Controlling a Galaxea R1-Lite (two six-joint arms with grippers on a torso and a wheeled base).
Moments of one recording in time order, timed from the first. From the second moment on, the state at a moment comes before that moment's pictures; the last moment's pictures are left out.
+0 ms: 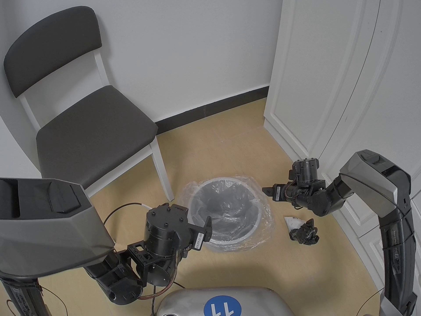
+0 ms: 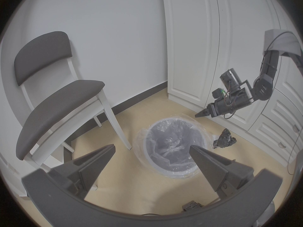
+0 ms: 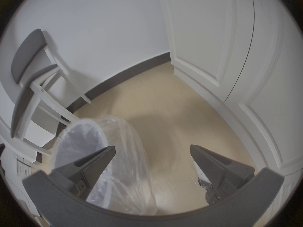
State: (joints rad) left arm -0.78 2.12 -0.58 -1.19 0.54 -0.02; right arm 0.27 2.50 -1.33 -0.65 -0.02 0.22
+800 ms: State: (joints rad) left arm -0.61 2.27 -0.82 -1.07 0.46 0.12; right arm 0.25 2.70 -1.61 -0.45 -0.01 0.27
